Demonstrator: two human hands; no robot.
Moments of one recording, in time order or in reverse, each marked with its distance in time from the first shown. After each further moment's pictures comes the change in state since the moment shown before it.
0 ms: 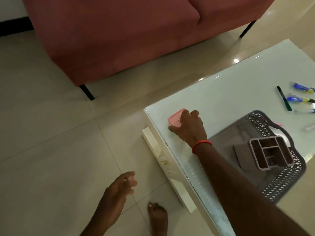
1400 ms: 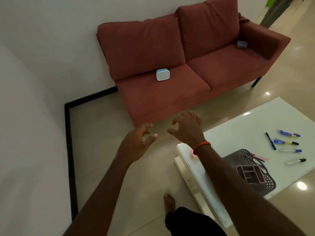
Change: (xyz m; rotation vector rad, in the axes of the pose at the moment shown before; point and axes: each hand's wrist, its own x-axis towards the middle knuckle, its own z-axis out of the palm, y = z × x) left_hand -0.274 0.358 -0.143 0.630 0.332 0.622; right_hand -0.189 -0.249 -0.333 0.004 0.140 -0.405
